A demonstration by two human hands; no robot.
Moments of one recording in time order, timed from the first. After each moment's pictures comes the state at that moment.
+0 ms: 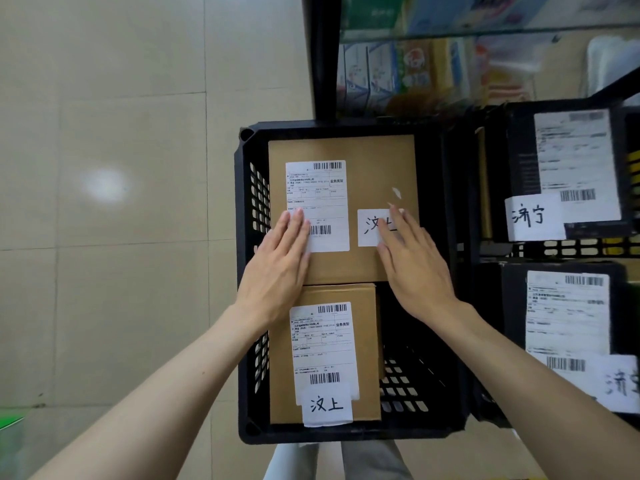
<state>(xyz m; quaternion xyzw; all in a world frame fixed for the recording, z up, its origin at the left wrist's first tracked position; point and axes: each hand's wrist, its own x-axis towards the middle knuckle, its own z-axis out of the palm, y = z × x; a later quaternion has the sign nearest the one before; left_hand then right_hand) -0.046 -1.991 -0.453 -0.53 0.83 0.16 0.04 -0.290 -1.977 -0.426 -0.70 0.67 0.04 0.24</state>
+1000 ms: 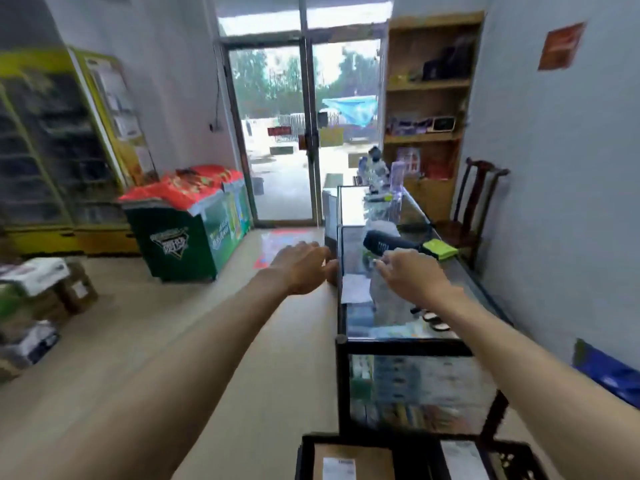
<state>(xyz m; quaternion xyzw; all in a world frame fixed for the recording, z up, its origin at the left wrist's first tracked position) -0.084 -2.093 0.258 -0.56 0.82 -0.04 -0.04 -0.297 -2.083 0.230 -0.76 0.63 -0.14 -0.03</state>
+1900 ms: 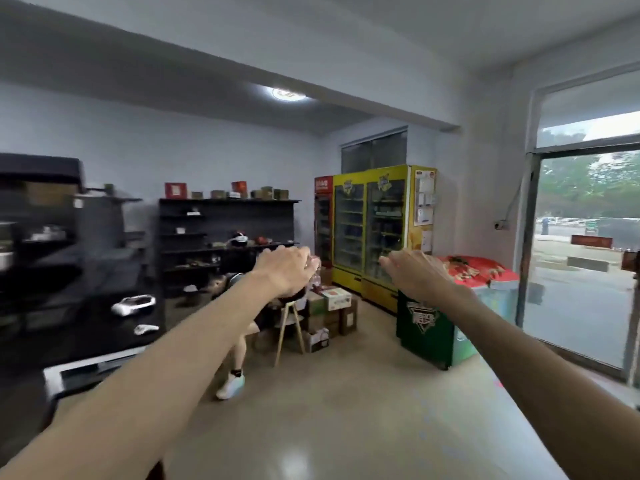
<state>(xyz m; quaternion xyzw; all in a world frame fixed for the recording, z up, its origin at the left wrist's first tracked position) 0.132 -1.771 0.443 -0.90 0.40 -0.19 -0.06 -0.021 -1.961 0.437 -0.95 0.18 -0.27 0.00</state>
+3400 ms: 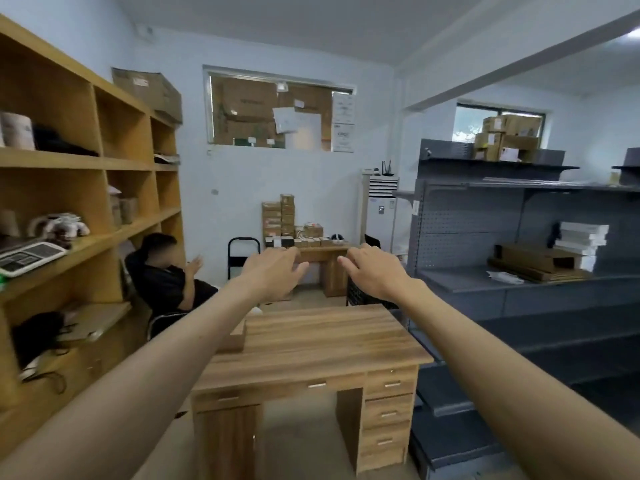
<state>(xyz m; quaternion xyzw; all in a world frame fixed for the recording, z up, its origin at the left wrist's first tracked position) -0.229 -0.796 0.401 -0.85 -0.49 -0.18 0.08 -0.025 -0.849 0.404 -0.67 -0.70 -0.14 0.18</state>
